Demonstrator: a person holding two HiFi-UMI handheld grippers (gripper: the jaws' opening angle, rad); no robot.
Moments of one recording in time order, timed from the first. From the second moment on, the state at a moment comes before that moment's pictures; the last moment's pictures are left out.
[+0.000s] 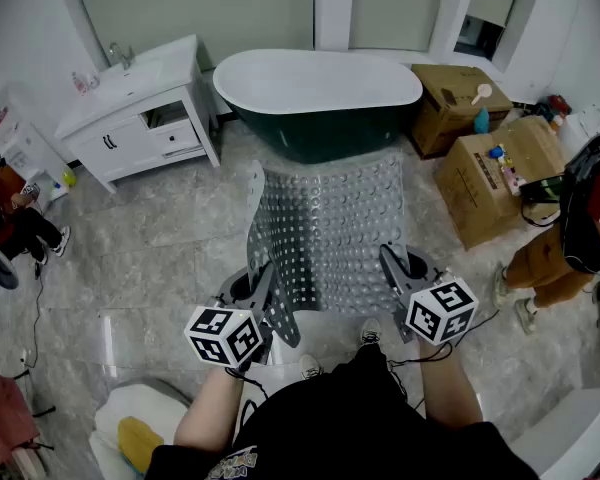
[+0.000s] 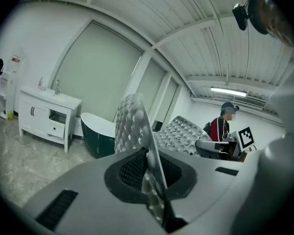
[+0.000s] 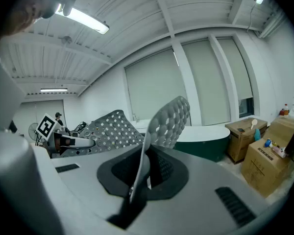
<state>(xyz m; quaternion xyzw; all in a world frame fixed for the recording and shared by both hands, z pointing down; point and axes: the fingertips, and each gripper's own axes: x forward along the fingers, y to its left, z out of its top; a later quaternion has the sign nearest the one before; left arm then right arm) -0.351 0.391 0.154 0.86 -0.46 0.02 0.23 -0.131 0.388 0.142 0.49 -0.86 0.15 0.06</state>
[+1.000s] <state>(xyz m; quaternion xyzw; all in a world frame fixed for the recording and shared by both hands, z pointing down) -0.325 0.381 0.159 0.86 -0.46 0.03 0.24 -0.102 0.378 0.152 0.49 -0.85 0.17 0.06</state>
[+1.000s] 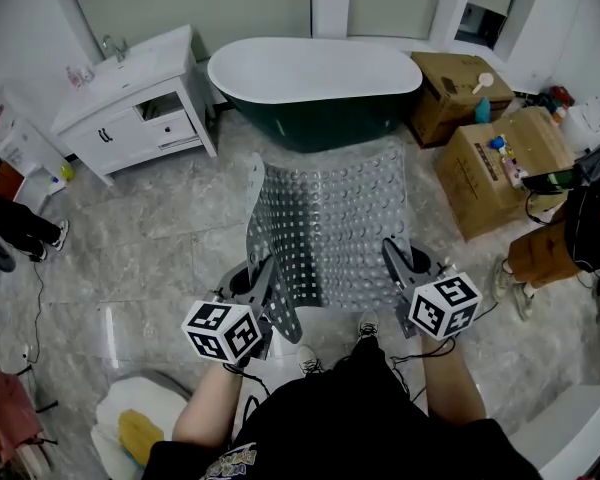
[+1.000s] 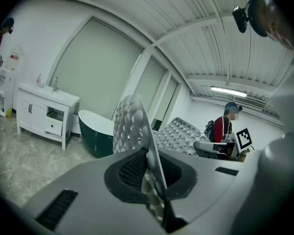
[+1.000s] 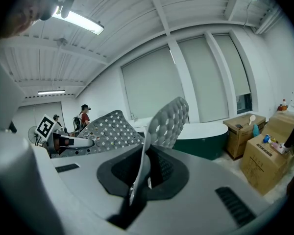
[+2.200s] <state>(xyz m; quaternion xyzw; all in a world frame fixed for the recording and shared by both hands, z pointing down) -0.158 0.279 0.183 0.83 -0.50 0.02 0.25 0.061 0.255 0.185 0.44 -0.87 0.19 0.07</state>
